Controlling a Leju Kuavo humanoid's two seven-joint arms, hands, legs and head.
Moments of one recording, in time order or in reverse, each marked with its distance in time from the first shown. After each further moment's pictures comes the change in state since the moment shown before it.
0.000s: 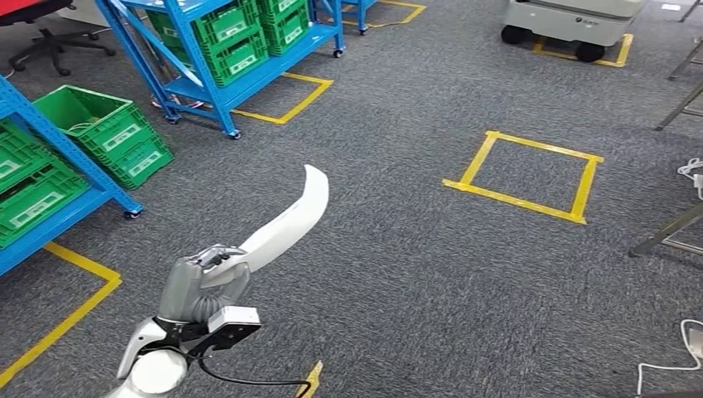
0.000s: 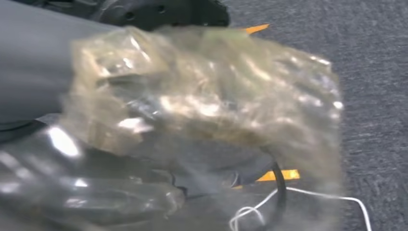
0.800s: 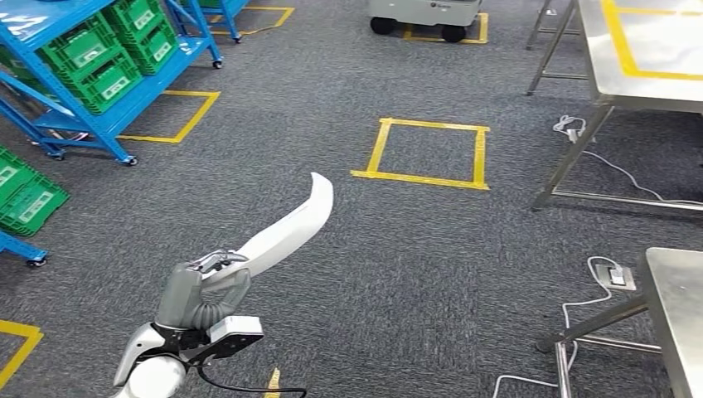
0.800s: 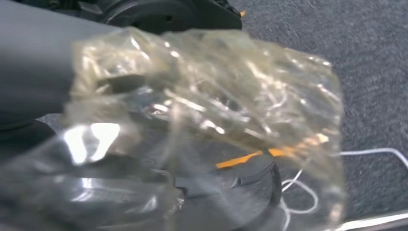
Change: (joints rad) left arm 0.031 0.001 0.005 -0.024 -0.043 0.003 -0.011; right arm 0.023 0.000 0.058 -0.016 -0.014 -0.010 0.019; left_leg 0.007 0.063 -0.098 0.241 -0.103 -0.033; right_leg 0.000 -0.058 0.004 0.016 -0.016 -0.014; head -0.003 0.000
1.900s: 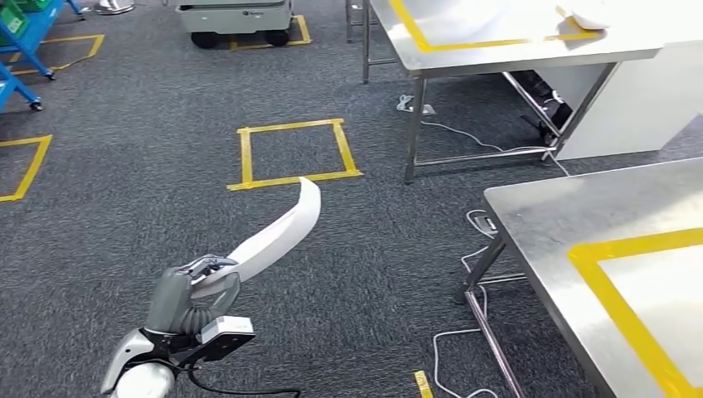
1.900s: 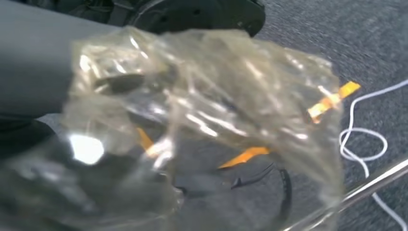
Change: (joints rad) left arm 0.036 -0.003 0.043 -0.036 -0.028 -0.041 0.037; right arm 0.079 0.000 0.092 -0.110 -0.004 -0.035 0.101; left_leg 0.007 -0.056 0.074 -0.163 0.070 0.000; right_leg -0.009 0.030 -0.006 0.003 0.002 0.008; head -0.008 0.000
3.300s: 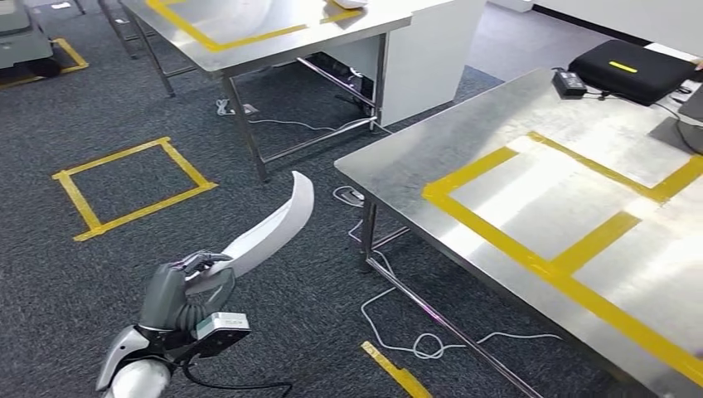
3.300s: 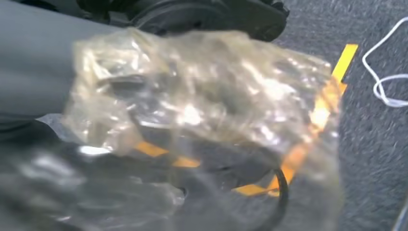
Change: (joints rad) left arm 0.003 -0.022 0.035 -0.025 -0.025 -0.023 0.003; right arm 0.000 -0.001 0.006 -0.021 0.015 0.020 0.003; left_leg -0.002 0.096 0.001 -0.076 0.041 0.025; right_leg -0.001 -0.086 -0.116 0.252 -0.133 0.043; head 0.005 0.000
